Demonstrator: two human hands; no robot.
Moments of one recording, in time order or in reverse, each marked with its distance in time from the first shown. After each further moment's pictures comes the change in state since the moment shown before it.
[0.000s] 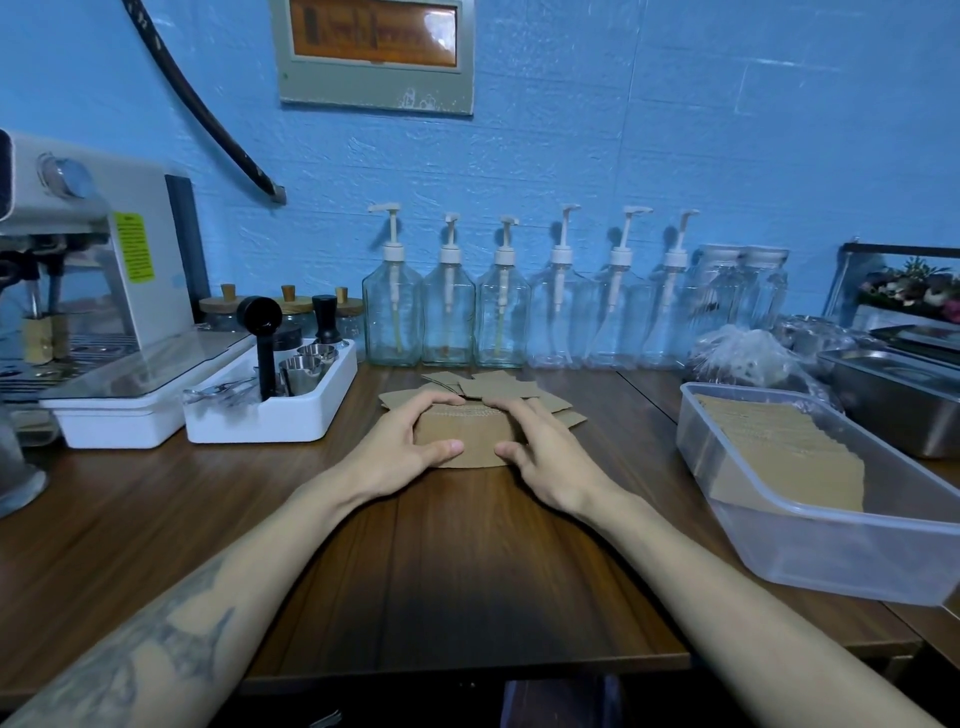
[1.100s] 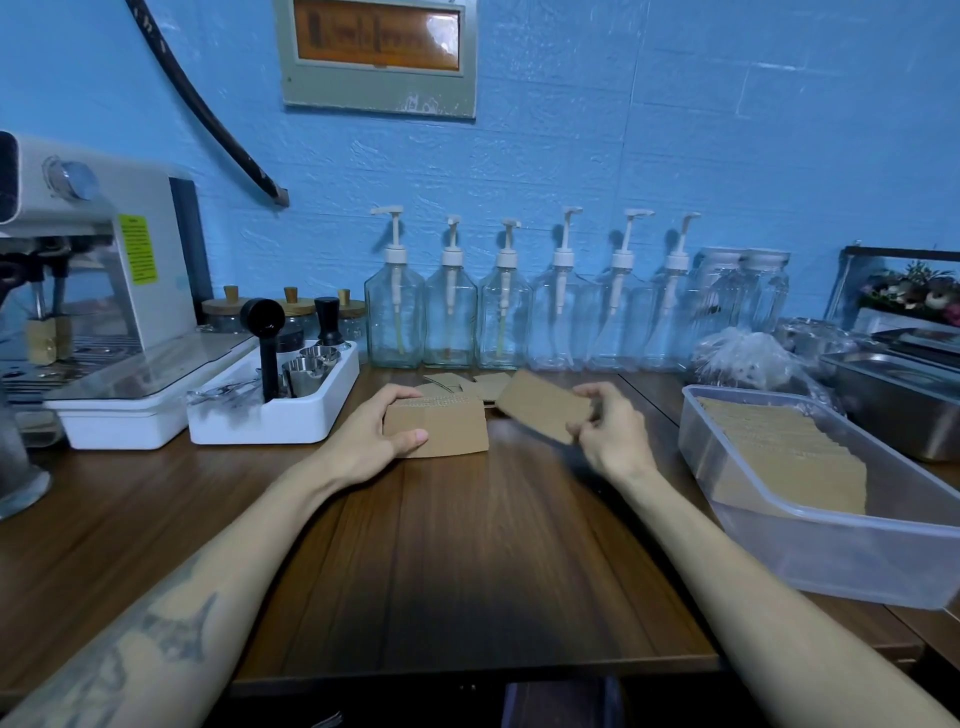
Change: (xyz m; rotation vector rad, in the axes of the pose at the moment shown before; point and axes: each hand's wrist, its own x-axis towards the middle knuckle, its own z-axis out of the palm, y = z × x) left_hand 0.003 -0.024 -0.028 0.066 0.054 -0.149; right_hand 0.003 0.033 -0.032 0.141 0.362 0.500
